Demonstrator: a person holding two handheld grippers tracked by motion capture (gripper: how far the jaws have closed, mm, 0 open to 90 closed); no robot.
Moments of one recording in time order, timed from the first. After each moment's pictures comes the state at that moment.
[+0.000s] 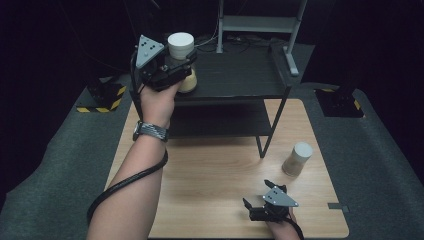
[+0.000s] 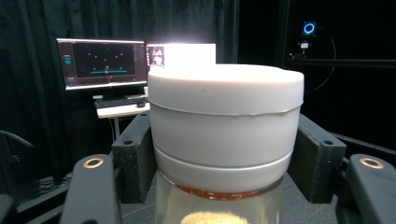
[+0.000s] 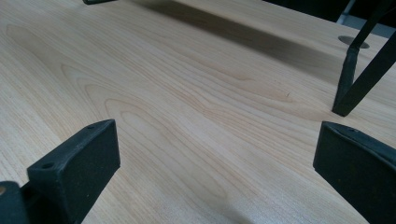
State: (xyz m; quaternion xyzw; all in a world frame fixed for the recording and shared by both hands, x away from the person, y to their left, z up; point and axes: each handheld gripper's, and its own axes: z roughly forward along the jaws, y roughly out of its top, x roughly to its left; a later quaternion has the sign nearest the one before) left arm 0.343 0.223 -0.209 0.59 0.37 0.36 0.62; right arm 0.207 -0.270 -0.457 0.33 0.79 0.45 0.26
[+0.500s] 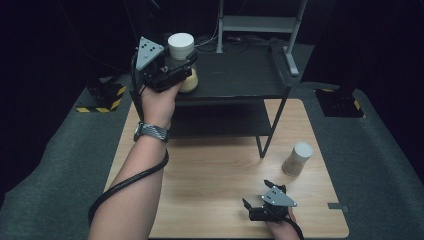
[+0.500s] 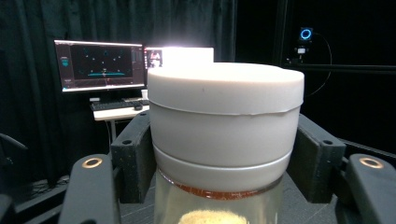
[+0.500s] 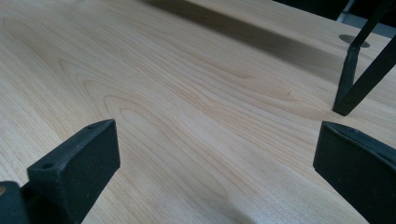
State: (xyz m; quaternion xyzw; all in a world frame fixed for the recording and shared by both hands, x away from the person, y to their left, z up) left arm 0.344 0.225 -0.215 0.58 0.36 0.36 0.63; right arm 0.207 -0.266 -0.456 0.33 0.79 0.44 0.27
